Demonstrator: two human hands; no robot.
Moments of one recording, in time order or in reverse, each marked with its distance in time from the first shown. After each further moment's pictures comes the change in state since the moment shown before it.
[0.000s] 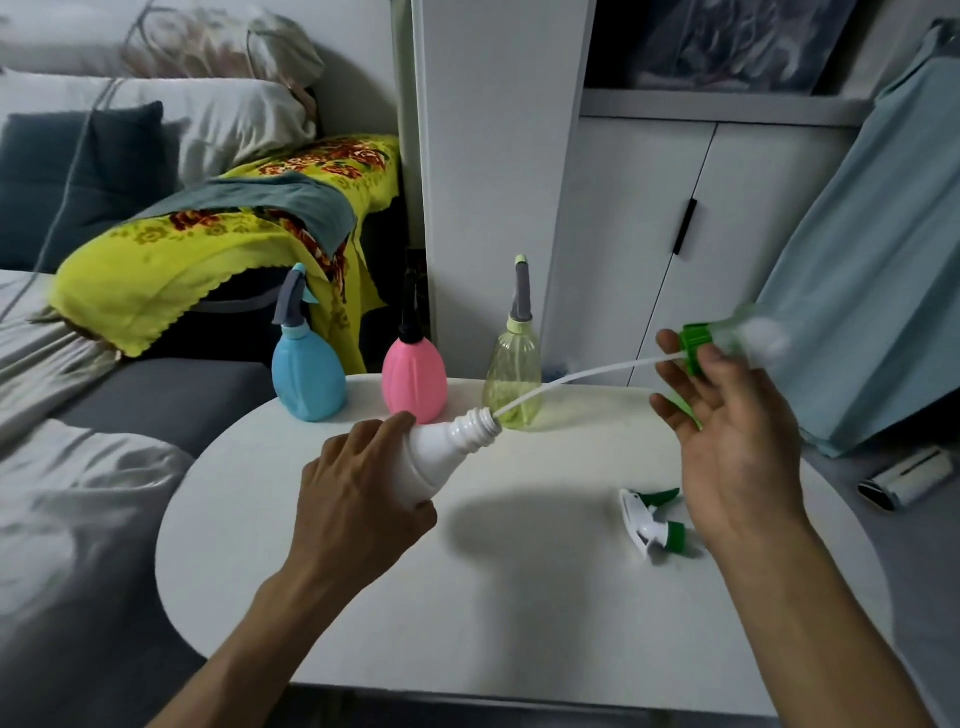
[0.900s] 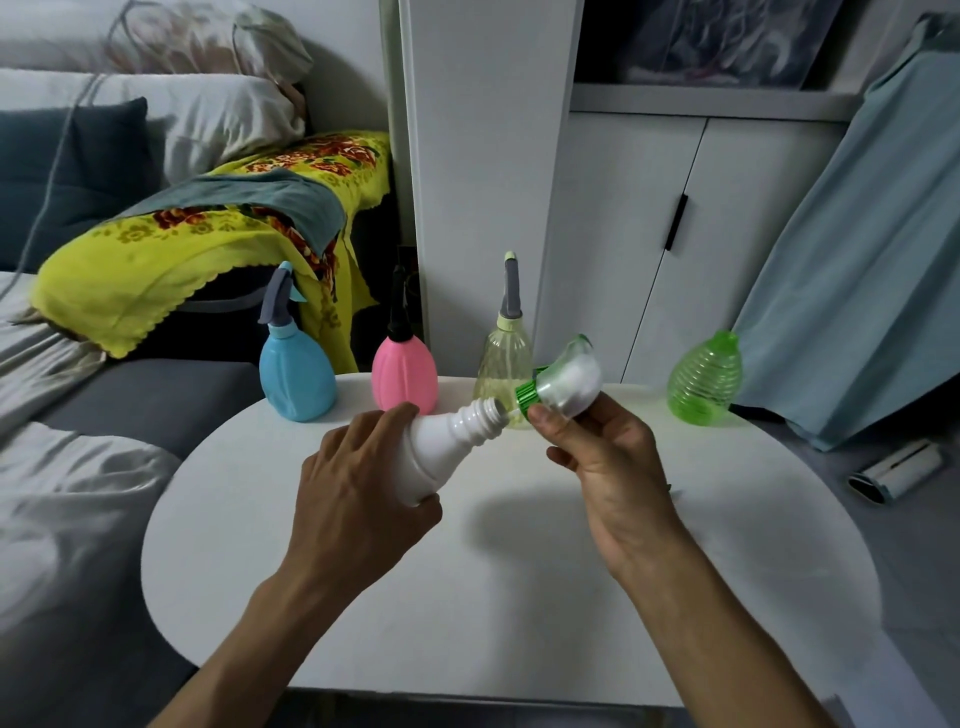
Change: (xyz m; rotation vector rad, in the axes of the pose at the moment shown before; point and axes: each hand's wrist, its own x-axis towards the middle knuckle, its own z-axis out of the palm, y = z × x) left_hand 0.002 0.005 0.010 -0.053 0.114 0.086; right_hand -0.025 0.050 0.024 -0.199 -0.264 0.166
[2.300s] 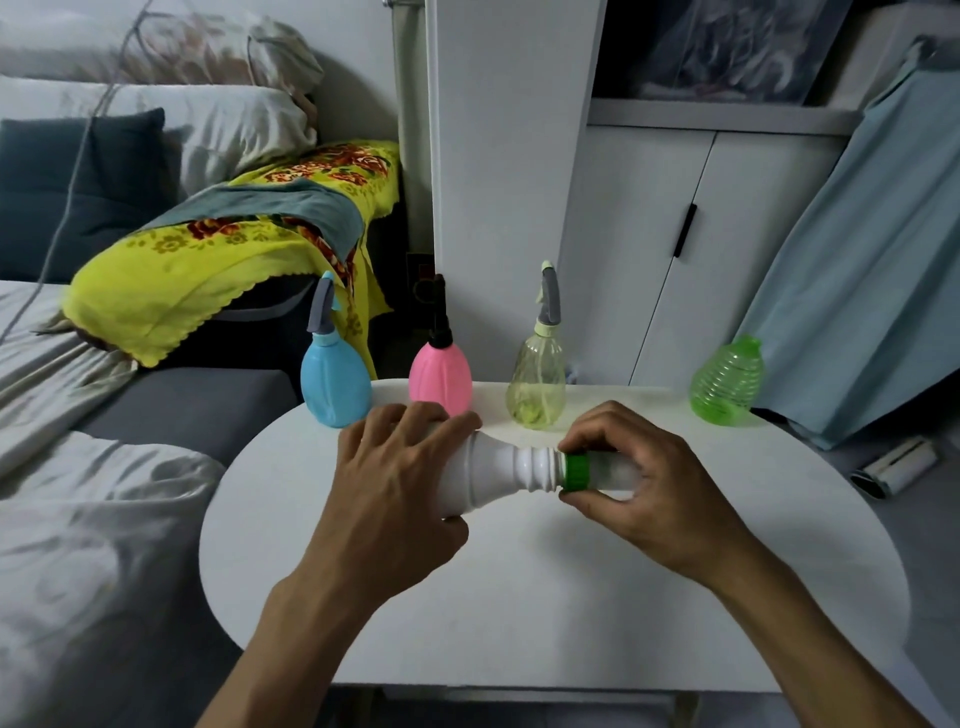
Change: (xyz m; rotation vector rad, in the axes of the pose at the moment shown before) left_hand 0.005 -0.009 -0.060 0.111 -0.179 0.201; right_hand -0.017 -0.011 0.003 -0.857 -0.350 -0.601
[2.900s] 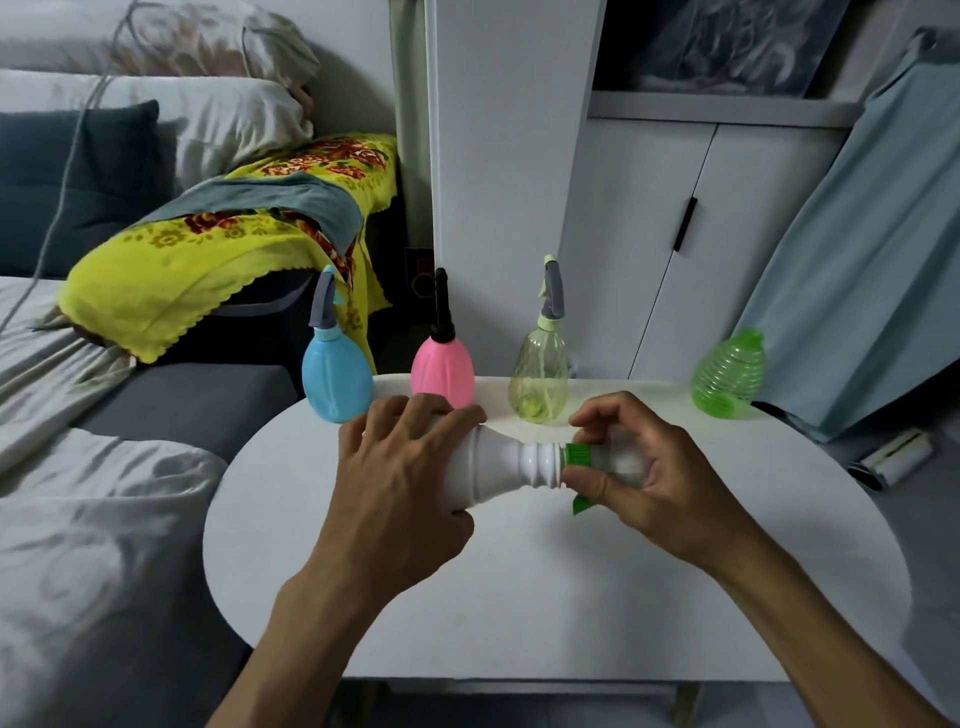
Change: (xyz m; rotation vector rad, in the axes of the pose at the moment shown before) left_hand 0.000 0.003 -0.005 0.004 0.023 -0.018; right_hand -0.002 -0.001 0.001 0.241 0.001 0.177
